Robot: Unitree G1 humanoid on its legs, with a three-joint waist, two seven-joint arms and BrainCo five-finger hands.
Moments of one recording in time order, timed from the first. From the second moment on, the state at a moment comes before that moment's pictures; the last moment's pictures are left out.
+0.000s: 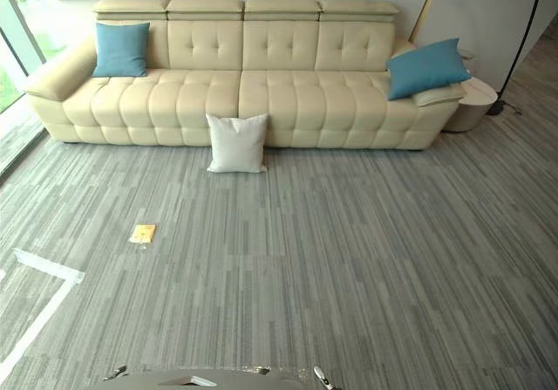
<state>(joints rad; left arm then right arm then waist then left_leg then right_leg) 0.19 0.06 0.24 1.03 -0.20 -0.04 0.06 0.13 -0.11 -0.22 1.08 0.25 -0.02 -0.03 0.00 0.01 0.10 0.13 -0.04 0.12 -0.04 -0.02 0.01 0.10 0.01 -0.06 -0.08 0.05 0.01</state>
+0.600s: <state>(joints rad) 0.14 0.06 0.23 1.03 -0.20 -0.05 0.06 0.03 -0.07 -0.22 1.08 0.19 -0.02 -0.03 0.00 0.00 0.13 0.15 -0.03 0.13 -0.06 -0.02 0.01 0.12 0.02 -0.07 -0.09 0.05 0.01</state>
